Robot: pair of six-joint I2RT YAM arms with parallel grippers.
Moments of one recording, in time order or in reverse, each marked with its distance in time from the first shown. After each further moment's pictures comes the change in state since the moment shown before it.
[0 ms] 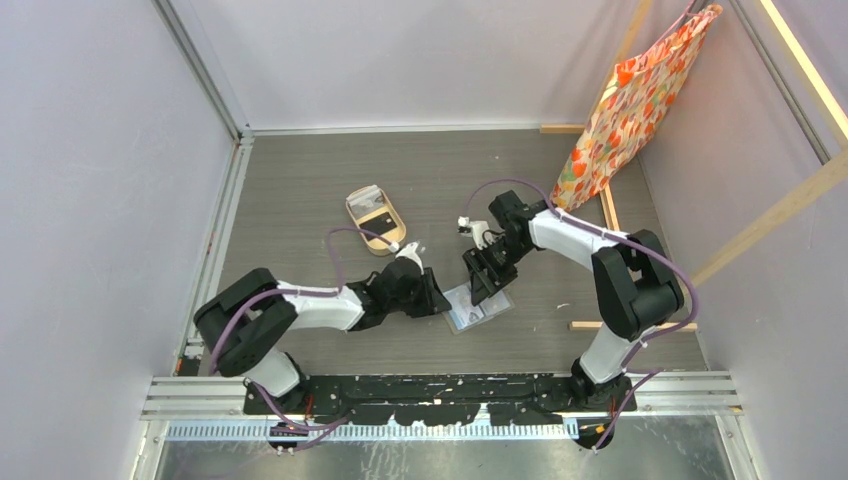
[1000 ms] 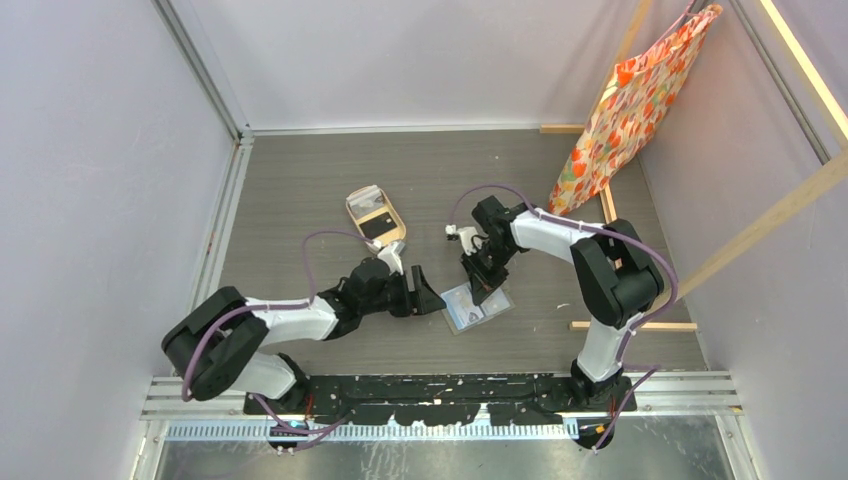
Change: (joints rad) left arm 0.120 -0.235 -0.197 0.121 0.160 0.106; right arm 0.063 0.083 0.032 0.012 0.107 0.008
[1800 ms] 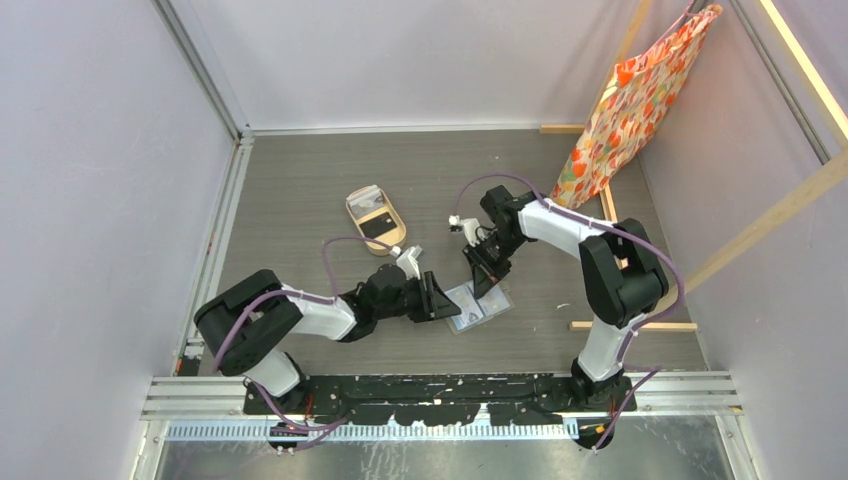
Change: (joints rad) left arm -0.100 0.210 0.029 0.270 0.039 -0.144; right arm -0.048 -0.020 0.081 -0.115 -0.103 -0.127
